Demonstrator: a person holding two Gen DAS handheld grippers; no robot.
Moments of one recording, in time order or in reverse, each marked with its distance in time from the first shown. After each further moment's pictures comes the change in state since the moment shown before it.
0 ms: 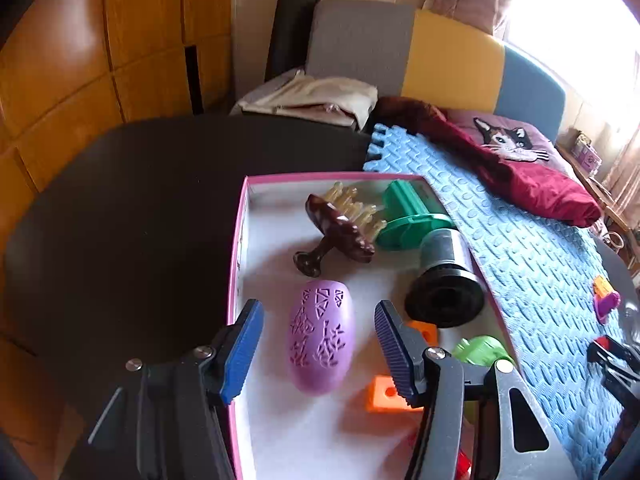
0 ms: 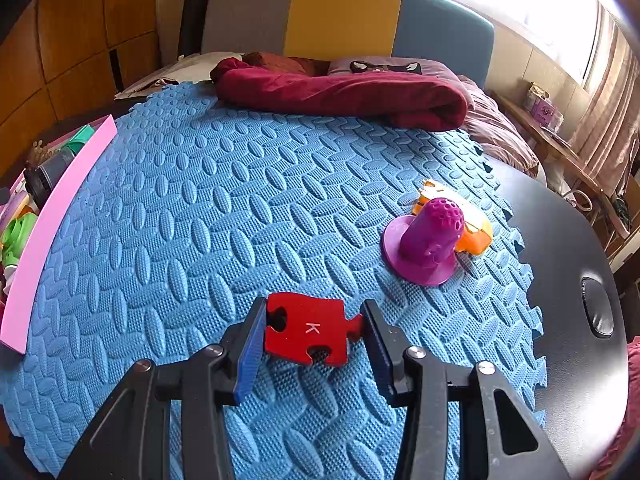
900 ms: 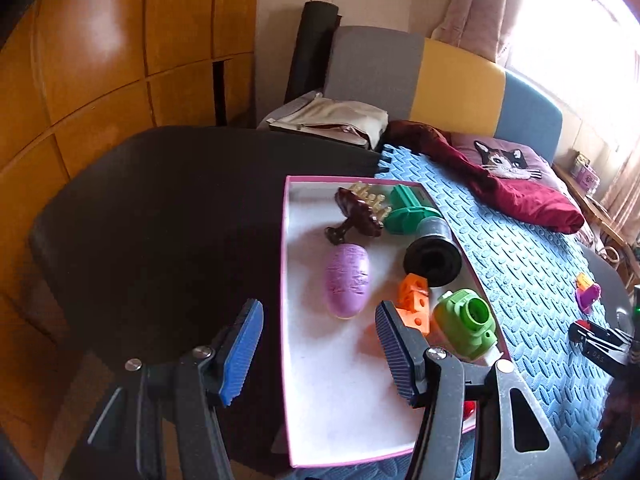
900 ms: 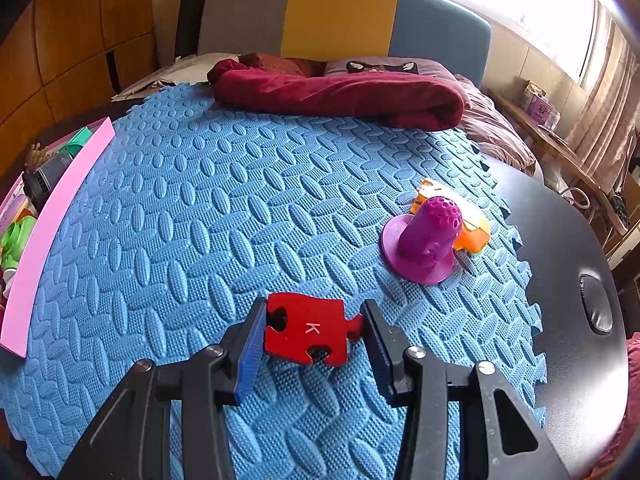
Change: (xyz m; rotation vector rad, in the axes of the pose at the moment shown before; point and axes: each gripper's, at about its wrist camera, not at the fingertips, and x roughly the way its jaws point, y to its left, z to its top) left arm -0.069 0.023 -0.044 -0.064 -0.073 0.030; right arm -0.001 0.001 0.000 0.022 0.005 -0.008
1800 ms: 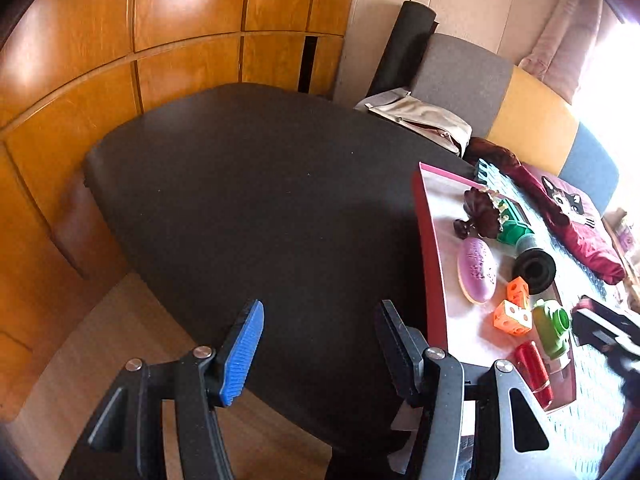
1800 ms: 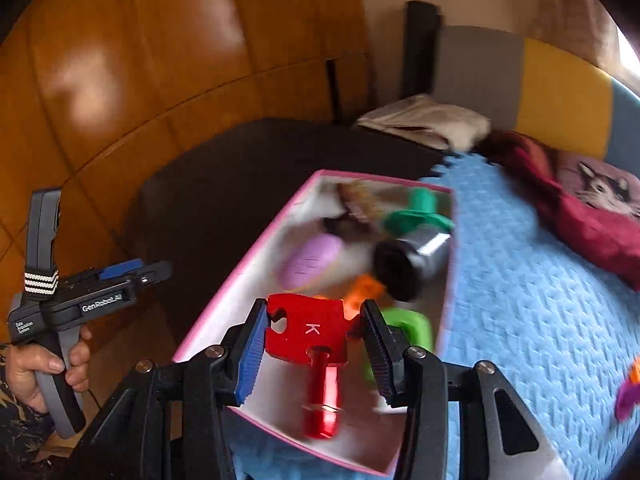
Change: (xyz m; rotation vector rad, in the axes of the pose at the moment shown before) left arm -0.001 0.101 -0.033 -0.228 0.037 0.131; right arm -0.081 0.272 0.039 -0.413 -0.089 0.608
